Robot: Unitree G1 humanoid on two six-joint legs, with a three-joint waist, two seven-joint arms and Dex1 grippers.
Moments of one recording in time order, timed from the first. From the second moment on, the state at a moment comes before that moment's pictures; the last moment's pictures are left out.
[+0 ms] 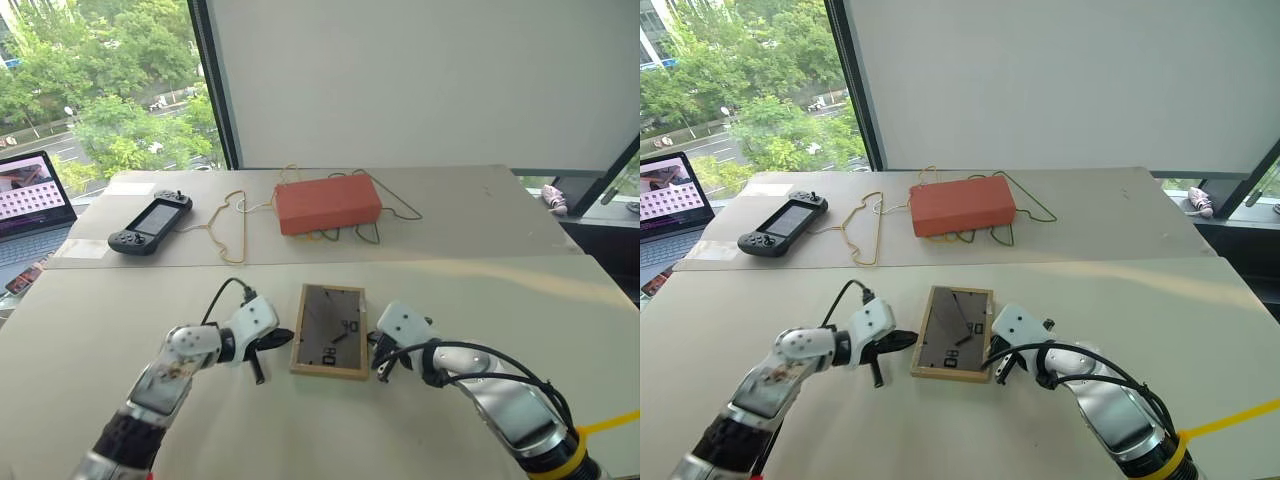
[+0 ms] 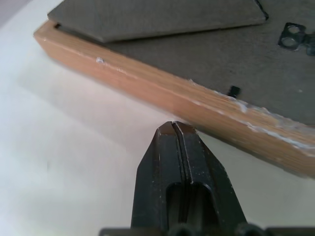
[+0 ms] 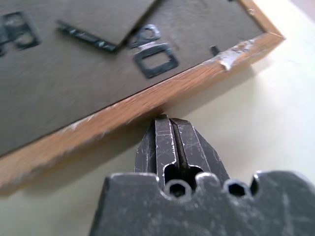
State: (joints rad) left arm -0.24 0.59 -0.17 -0.15 -0.09 0.41 -0.90; right arm -0.27 -0.59 0.35 -0.47 0.05 0.78 0.57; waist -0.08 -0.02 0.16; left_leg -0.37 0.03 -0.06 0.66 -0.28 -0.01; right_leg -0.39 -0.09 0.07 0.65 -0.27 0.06
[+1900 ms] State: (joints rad) left arm -0.77 0.69 -0.69 0.79 1.21 -1.36 0.54; right arm -0.25 -0.50 0.22 -0.49 0.16 1.00 0.54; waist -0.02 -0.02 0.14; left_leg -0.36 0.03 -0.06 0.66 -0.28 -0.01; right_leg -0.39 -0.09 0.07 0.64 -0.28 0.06
